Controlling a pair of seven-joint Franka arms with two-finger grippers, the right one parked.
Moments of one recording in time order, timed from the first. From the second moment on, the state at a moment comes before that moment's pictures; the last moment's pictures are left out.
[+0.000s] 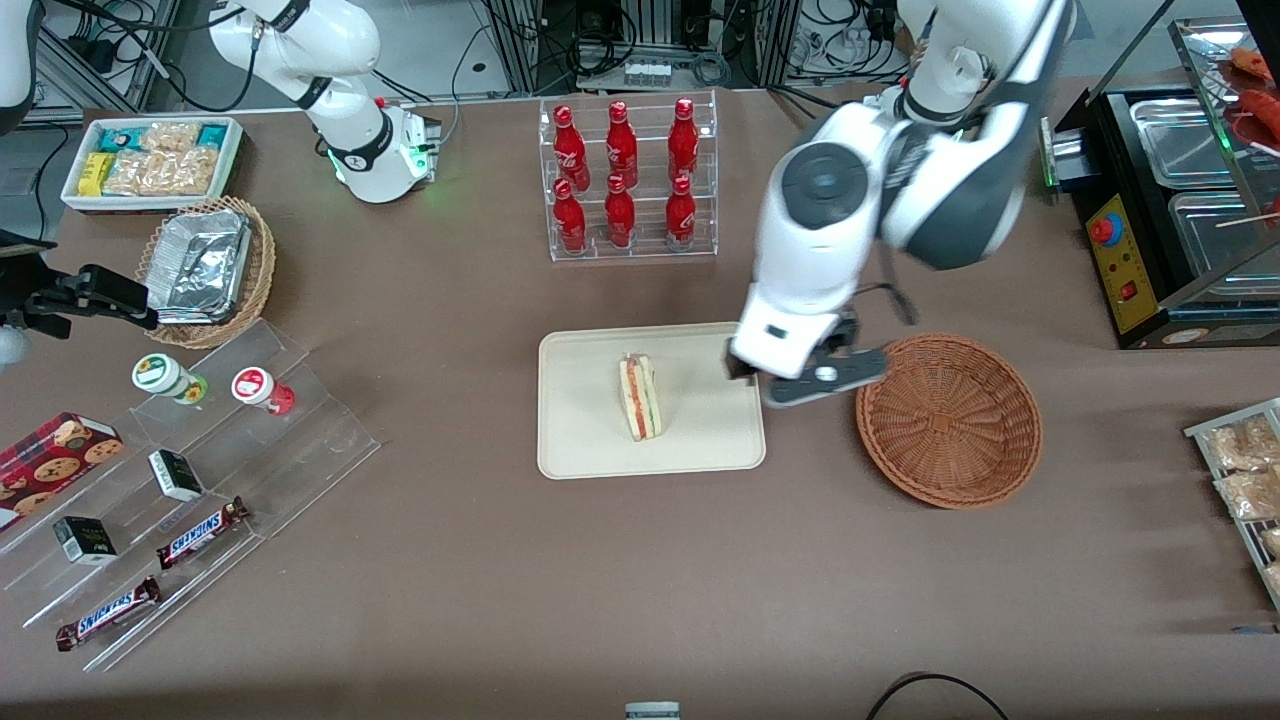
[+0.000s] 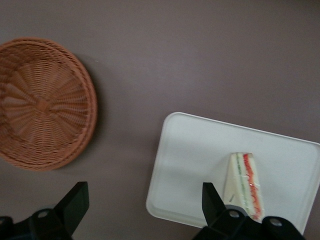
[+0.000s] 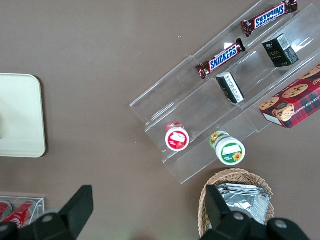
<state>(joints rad) -0.50 0.31 -0.05 -1.48 0.11 1.78 -0.84</state>
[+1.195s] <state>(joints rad) -0.06 0.04 -0.05 -1.57 0.06 1.49 -0.28</state>
